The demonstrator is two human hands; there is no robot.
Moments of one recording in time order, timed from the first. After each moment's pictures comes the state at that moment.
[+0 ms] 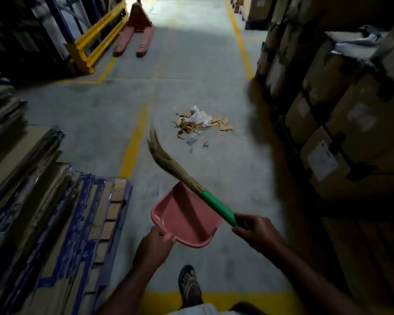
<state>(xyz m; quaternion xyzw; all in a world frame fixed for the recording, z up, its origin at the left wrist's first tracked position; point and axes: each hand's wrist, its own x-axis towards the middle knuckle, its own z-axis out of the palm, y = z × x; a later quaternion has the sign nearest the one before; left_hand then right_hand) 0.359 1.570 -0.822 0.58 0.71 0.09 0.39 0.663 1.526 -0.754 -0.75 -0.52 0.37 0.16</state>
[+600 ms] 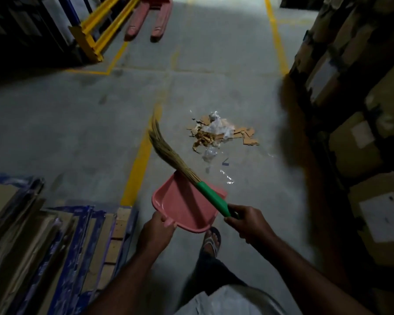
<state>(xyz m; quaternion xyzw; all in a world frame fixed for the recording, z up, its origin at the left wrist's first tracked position) 0.374 1.957 -0.861 0.53 0.75 0.10 0.38 0.657 1.933 -0.786 -0.73 -0.50 0.44 0.14</state>
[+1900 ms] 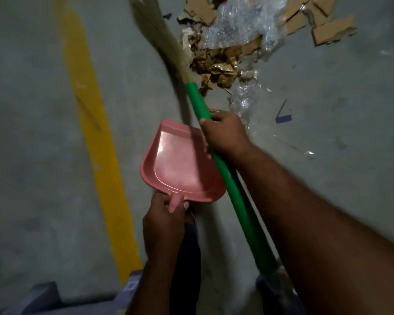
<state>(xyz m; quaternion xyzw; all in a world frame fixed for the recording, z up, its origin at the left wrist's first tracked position) 0.399 2.473 -1.266 0.47 0.80 -0.01 0.37 0.592 2.574 -1.291 -0.80 -0.21 0.51 0.25</state>
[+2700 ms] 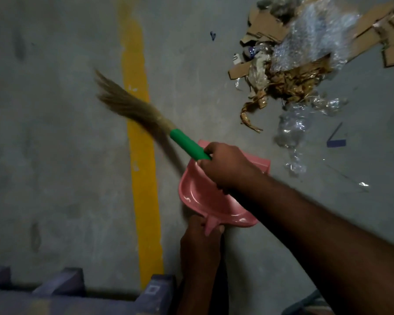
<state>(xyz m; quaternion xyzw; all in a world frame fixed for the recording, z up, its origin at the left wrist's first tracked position) 0.380 2.466 -1.276 0.42 0.82 0.01 0.40 0.512 2.611 -1.262 -0.69 -0.41 0.59 0.08</state>
